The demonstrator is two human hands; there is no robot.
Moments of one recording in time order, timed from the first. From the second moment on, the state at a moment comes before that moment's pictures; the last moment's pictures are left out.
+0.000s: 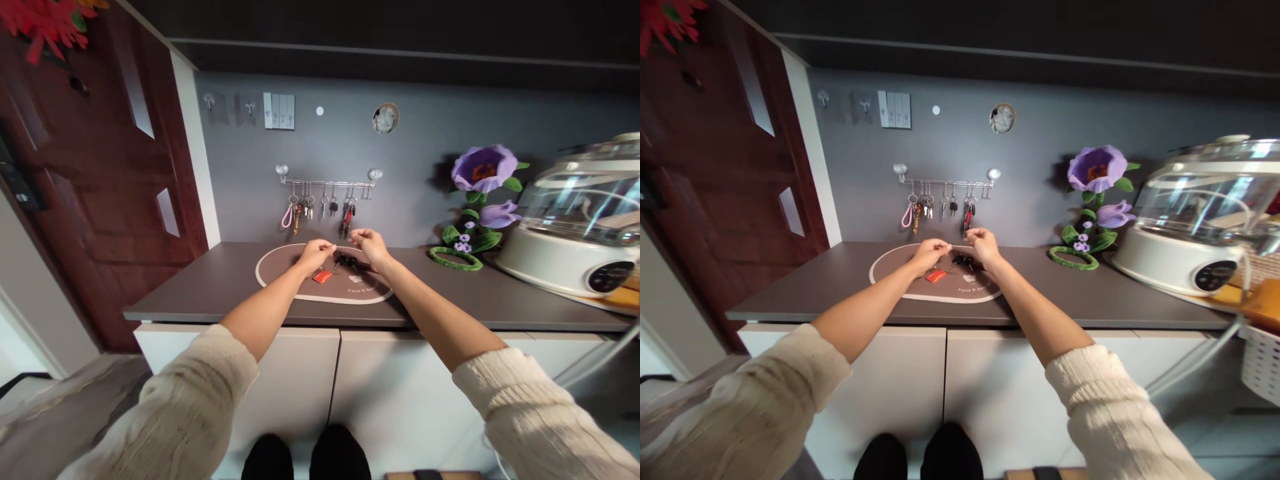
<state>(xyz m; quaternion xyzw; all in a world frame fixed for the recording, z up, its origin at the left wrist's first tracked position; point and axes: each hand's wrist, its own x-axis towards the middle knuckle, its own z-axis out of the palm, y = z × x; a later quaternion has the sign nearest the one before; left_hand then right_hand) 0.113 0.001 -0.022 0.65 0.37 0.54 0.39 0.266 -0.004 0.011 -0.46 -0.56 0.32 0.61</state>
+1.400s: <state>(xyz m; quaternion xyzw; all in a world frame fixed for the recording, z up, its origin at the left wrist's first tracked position) 0.115 0.004 -0.022 0.69 0.33 0.53 0.37 0.275 0.000 -0.013 -0.39 -0.73 0.22 0.52</state>
